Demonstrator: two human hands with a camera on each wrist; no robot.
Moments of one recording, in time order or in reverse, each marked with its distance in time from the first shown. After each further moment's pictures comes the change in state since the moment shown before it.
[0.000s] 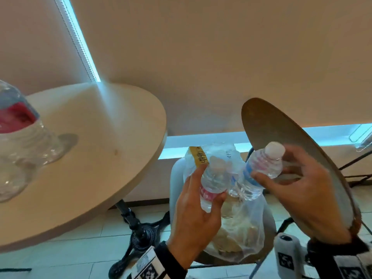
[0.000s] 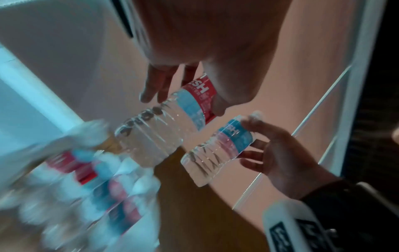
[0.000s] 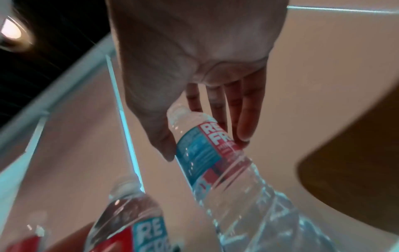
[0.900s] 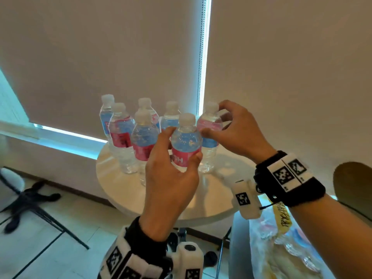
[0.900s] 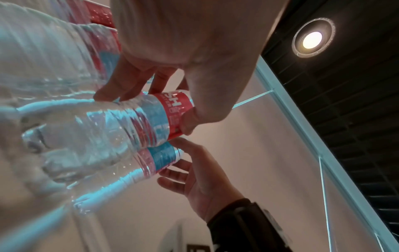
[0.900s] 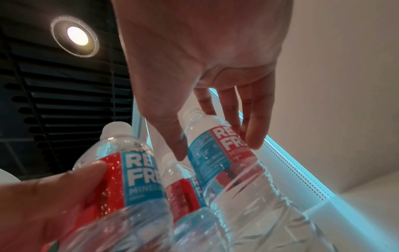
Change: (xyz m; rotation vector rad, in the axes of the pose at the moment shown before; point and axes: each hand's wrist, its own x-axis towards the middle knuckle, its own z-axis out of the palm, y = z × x) left_hand 0.016 0.053 -0.249 0.151 0.654 -0.029; right_hand 0.104 -0.248 0.207 0.160 -0.398 -0.475
